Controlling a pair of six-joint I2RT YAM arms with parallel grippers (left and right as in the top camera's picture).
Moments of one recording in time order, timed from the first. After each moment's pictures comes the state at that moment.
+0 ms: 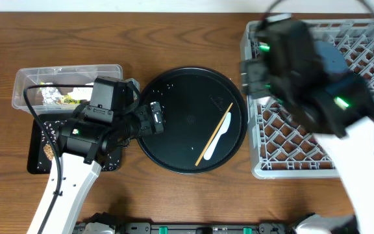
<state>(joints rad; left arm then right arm) -0.26 1.17 1.12 -0.97 0.25 -0.51 0.55 1.56 1.95 -1.32 0.25 0.29</state>
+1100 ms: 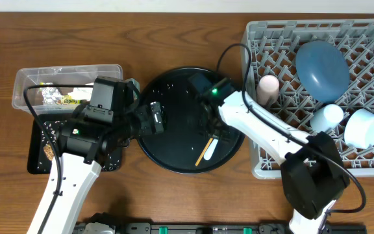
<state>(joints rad) -0.26 1.17 1.12 -0.97 0.25 -0.51 0.69 1.92 1.45 -1.11 0.00 1.01</state>
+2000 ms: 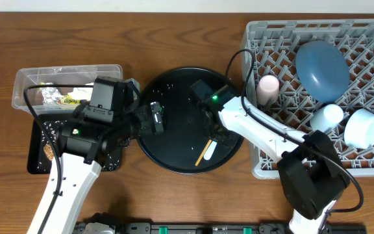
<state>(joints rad) -0.26 1.17 1.12 -0.97 0.25 -0.51 0.69 1.92 1.38 -1.08 0.08 1.18</state>
